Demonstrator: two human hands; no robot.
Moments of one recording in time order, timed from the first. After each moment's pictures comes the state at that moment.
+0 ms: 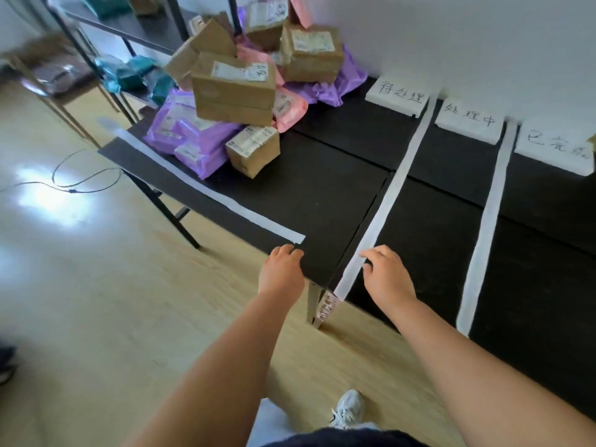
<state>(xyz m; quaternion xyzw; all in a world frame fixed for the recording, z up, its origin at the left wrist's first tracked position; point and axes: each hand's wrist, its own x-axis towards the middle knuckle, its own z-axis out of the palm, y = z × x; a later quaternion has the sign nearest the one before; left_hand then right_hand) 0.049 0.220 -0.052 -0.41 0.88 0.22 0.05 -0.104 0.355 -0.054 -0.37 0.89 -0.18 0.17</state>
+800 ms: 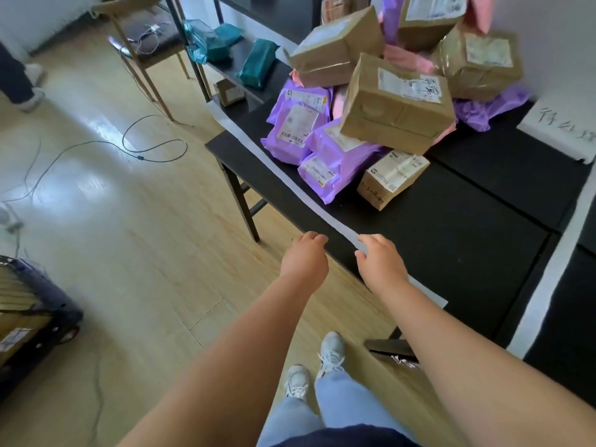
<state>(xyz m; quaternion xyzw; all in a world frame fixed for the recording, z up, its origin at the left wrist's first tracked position) 0.170 -0.041 -0.065 -0.47 0.83 0.28 0.05 0.036 0.040 -0.067 -0.44 0.86 -0.12 0.24</state>
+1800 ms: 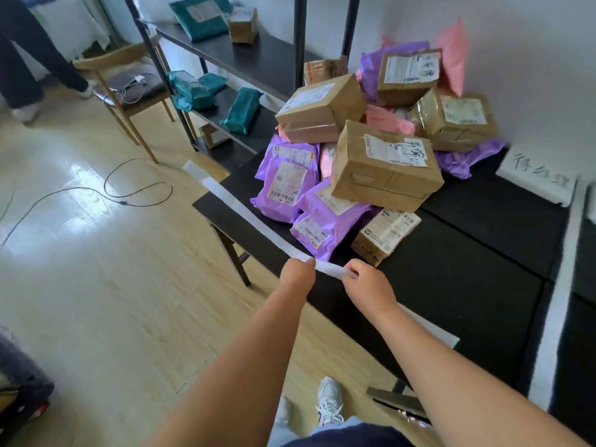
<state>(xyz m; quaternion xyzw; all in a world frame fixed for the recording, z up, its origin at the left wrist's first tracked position) 0.116 -0.142 -0.049 -0.63 0.51 0.58 -0.04 0.015 -0.040 -0.036 -0.36 0.86 -0.21 0.31</state>
